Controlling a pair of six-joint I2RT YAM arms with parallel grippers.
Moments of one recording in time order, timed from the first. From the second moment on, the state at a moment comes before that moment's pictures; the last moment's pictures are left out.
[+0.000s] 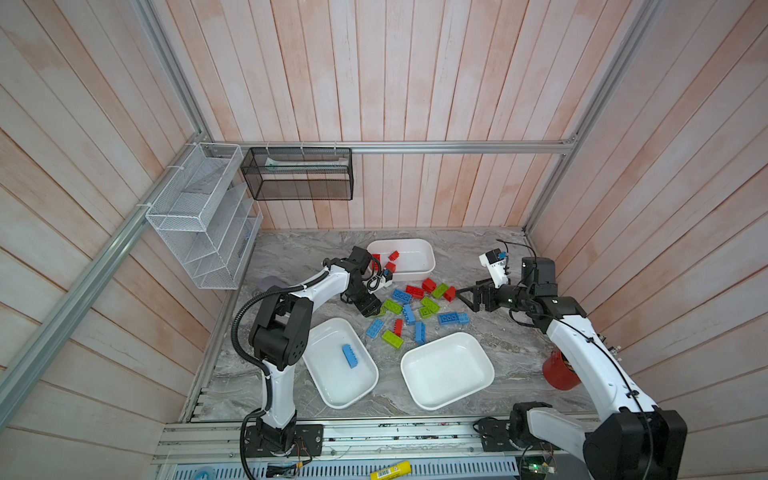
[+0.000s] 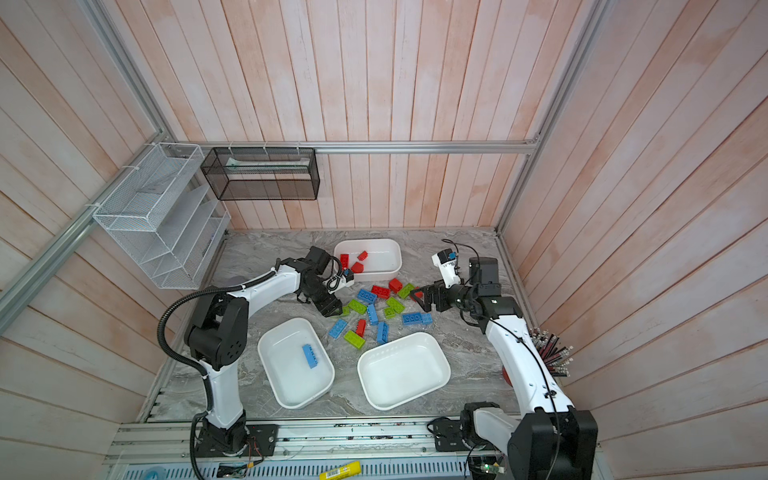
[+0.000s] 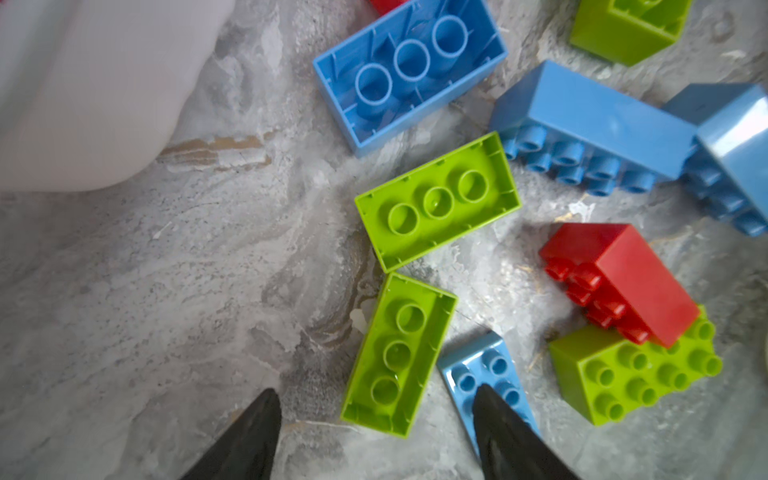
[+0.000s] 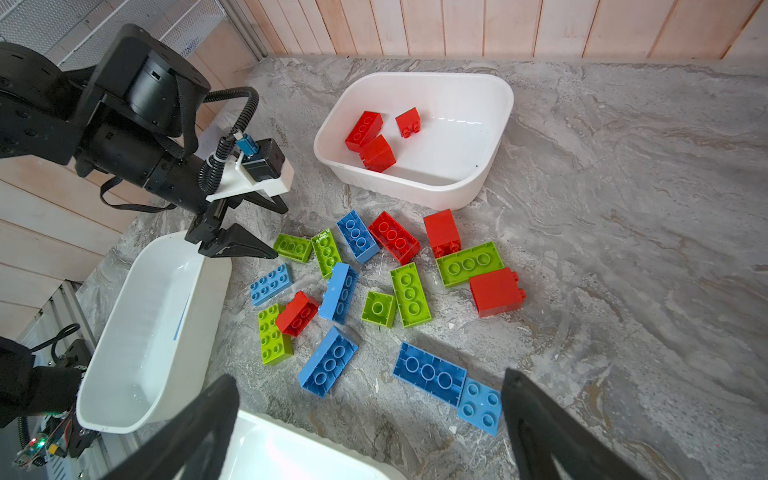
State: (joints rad) left arm -0.45 2.00 1.47 -0.75 0.27 0.55; right arm 0.08 1.15 0.94 -0.52 -0.65 -0.06
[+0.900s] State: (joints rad) left arm -0.49 2.07 1.47 -0.66 0.15 0.64; right arm 0.07 1.15 0.94 -0.55 -0.64 -0.08
